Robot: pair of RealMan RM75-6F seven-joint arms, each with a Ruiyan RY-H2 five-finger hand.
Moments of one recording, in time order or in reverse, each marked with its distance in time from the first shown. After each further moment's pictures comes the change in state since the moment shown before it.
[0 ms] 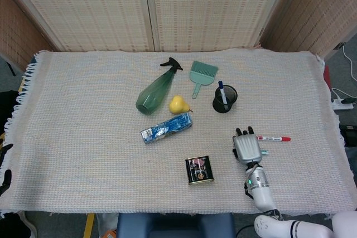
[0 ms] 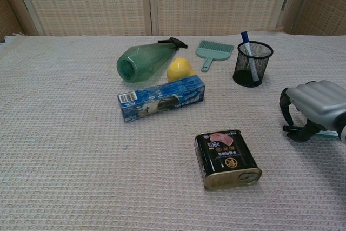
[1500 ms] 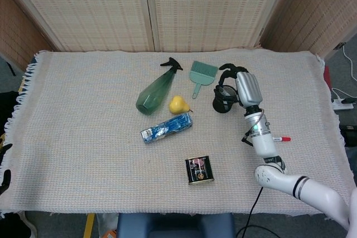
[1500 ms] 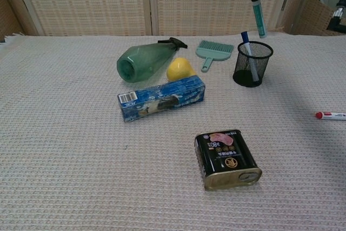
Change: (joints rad) left arm 0.002 0.003 -0.001 0.003 -0.005 0.000 -0.010; right arm 0.251 0.157 0.394 0.100 -0.126 -0.198 0.923
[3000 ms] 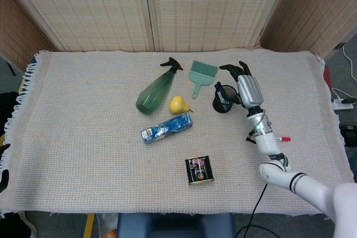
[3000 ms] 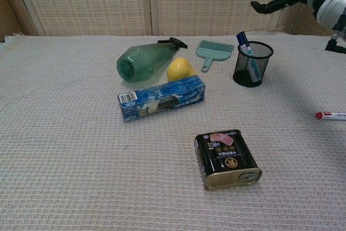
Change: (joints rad) left arm -0.003 -0.001 -0.006 0.006 -0.026 -0.014 0.012; right arm 0.008 -0.031 -0.127 0.191 -0.130 0.059 0.191
